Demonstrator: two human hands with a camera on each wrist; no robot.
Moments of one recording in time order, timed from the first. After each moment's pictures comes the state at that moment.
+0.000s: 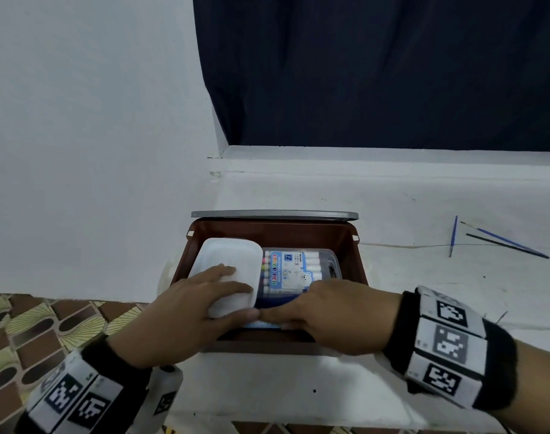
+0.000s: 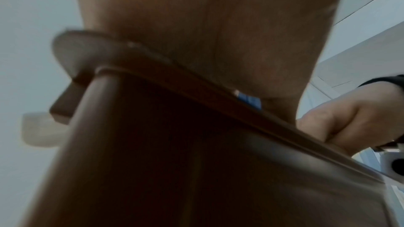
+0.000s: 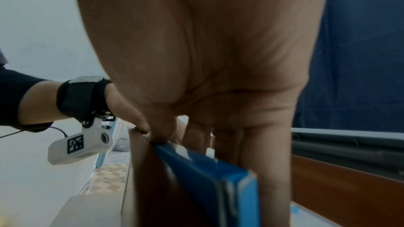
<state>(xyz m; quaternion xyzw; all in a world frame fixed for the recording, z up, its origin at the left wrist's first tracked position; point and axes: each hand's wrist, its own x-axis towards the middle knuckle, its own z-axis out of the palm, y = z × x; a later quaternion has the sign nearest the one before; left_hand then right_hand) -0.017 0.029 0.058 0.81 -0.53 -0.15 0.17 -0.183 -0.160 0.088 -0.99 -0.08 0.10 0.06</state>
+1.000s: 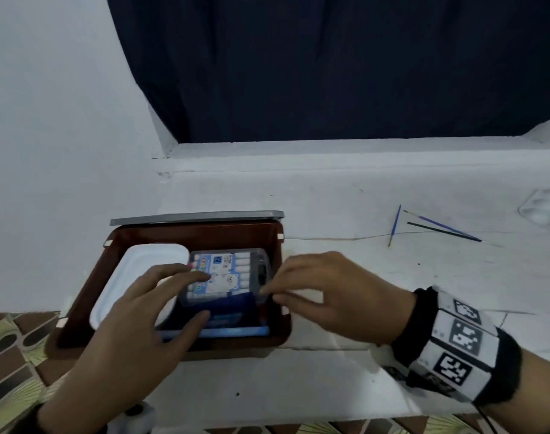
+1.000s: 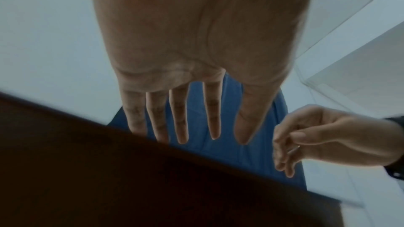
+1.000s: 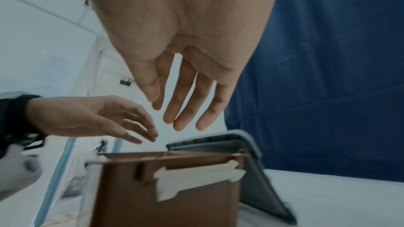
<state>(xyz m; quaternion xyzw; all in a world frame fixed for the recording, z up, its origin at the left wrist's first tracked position) -0.101 -0.012 0.071 0.80 -0.51 0.00 0.31 -0.268 -0.245 0.099 -0.95 -0.07 -0.14 0.26</state>
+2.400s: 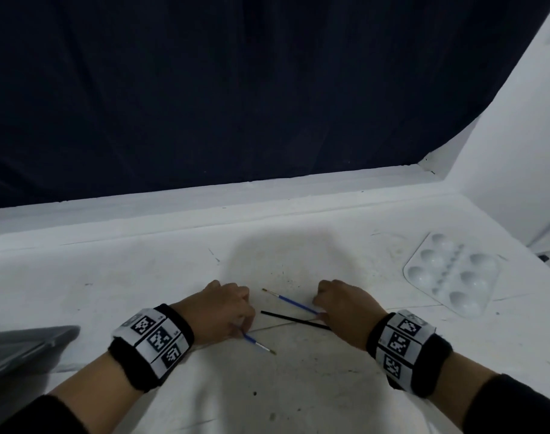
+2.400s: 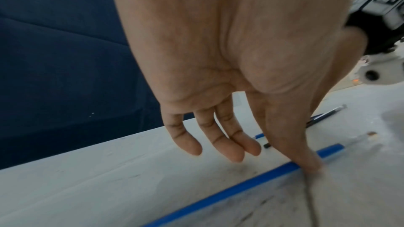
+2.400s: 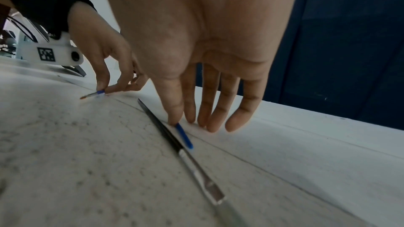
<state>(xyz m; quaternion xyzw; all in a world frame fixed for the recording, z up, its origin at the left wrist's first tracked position) -0.172 -0.513 0.003 0.64 -0.75 -0.16 -0.07 -0.402 -0.660 -0.013 -0.96 0.24 0.11 0.05</state>
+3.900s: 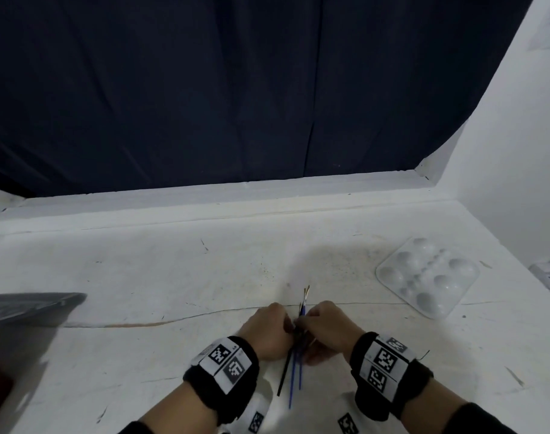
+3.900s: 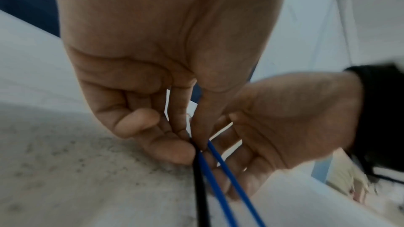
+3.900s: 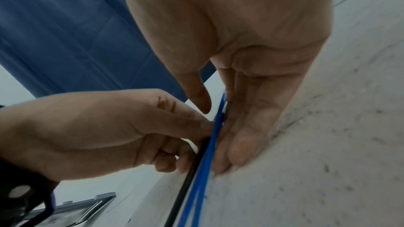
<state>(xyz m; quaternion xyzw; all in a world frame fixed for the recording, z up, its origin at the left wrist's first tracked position) -0.347 -0.548 -0.009 0.82 -0.46 -0.31 0.15 -0.460 -0.638 -0.007 -0.67 0.44 0.05 0.60</state>
